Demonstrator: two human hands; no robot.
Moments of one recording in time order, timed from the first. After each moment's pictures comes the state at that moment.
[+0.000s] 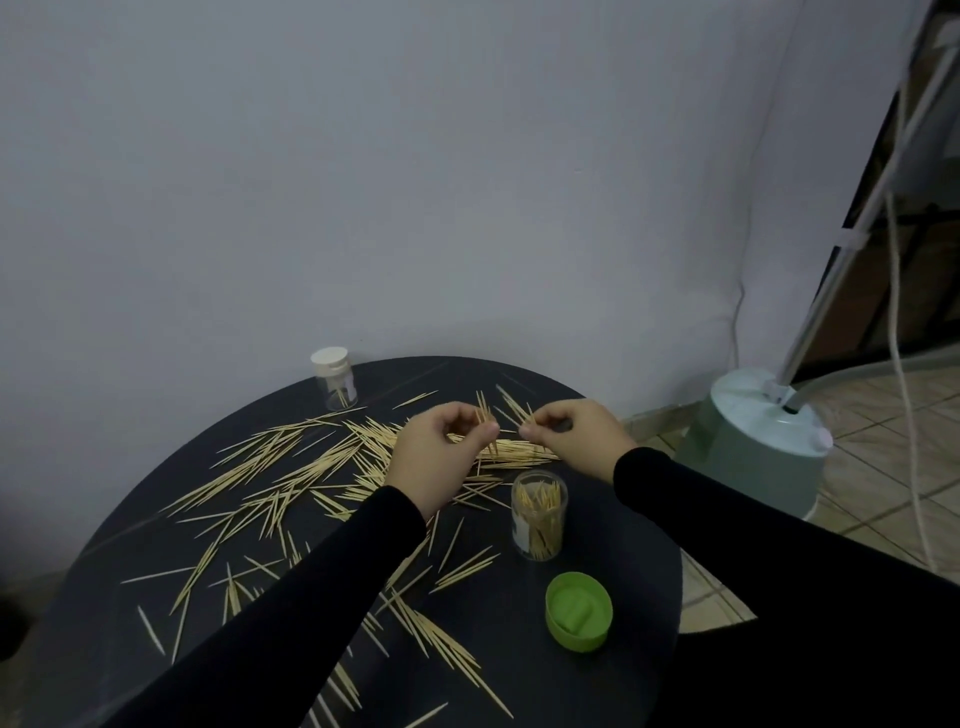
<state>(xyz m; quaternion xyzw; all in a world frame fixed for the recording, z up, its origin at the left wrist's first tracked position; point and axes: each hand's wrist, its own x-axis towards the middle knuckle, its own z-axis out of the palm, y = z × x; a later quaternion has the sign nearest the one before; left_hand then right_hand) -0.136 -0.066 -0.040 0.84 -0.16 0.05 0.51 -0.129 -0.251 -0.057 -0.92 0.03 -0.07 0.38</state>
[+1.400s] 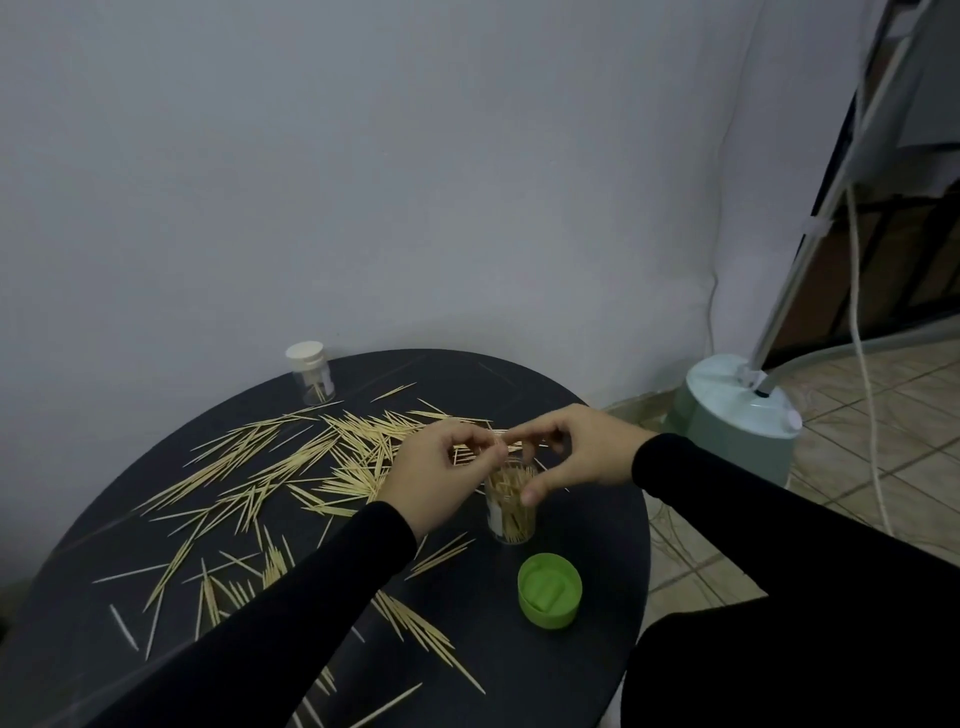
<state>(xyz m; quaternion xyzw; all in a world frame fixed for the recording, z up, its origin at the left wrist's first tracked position) -0.153 -0.076 -0.056 0.86 -0.26 0.06 0.44 -0.173 -0.277 -0.027 -0.91 -0.16 0.10 0.36</state>
